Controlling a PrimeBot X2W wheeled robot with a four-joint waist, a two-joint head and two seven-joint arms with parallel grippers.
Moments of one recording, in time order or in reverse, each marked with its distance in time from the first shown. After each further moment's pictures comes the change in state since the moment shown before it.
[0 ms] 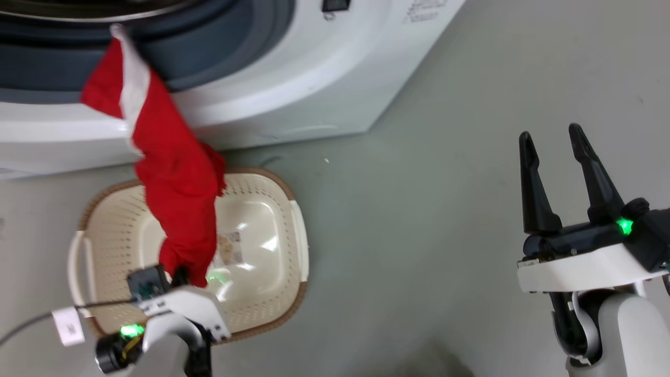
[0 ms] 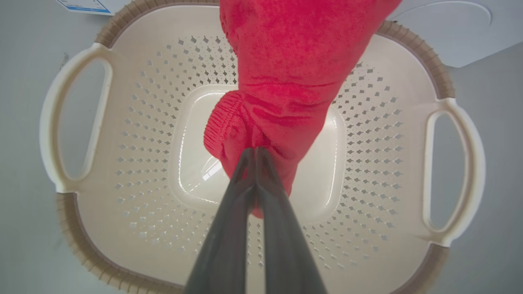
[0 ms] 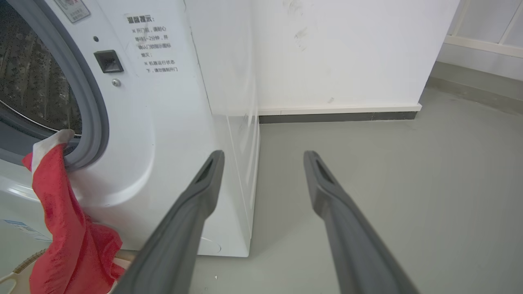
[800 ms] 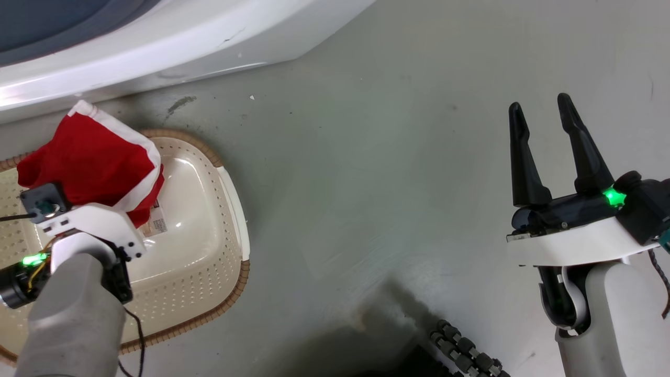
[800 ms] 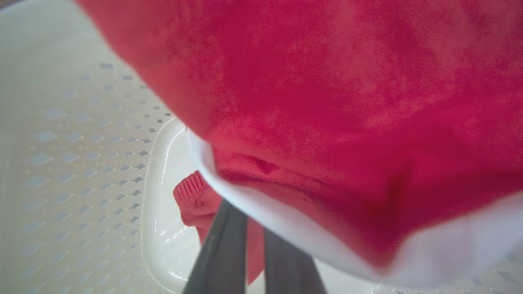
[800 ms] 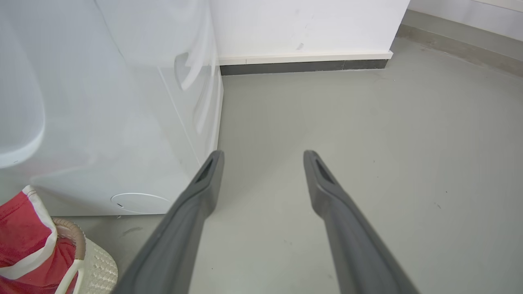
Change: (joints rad) left arm -0.374 0.163 0.089 0.313 0.004 -0.023 -0.007; right arm -0.123 -0.016 0.045 0.119 0.066 0.000 -0.093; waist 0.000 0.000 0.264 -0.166
